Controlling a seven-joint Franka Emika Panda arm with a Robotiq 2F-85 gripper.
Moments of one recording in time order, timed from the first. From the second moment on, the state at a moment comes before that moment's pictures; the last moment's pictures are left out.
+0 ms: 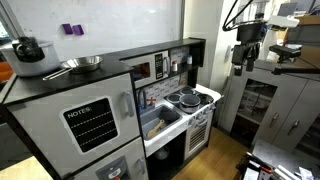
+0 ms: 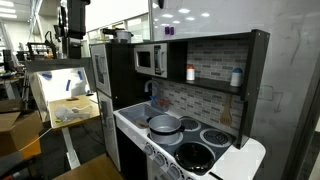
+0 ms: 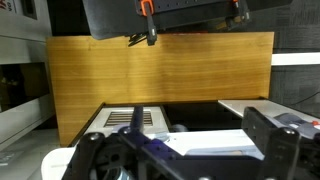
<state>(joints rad) -0.14 -0.58 -0.24 -2.41 -0.08 1.70 -0.16</state>
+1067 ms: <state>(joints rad) -0.19 -0.33 -0.36 -2.26 0.29 1.78 -0.08</state>
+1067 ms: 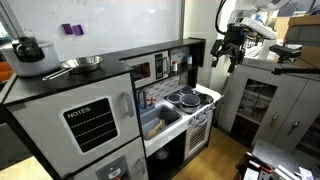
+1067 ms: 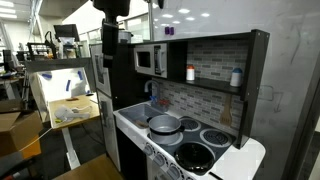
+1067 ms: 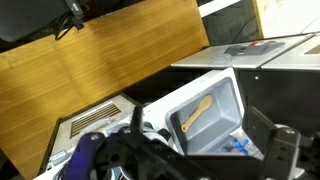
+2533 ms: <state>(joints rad) -0.31 -0.06 -0.39 -2.19 0.86 1.81 0.20</state>
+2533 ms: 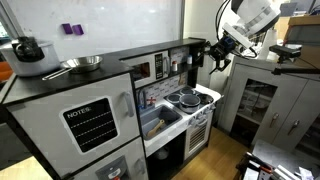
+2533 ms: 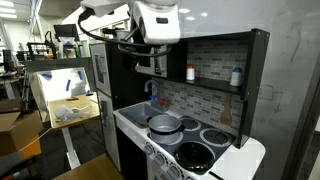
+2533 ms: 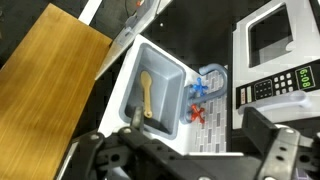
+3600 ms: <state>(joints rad) -0.31 -0.06 -0.39 -2.19 0.87 1.81 0.21</state>
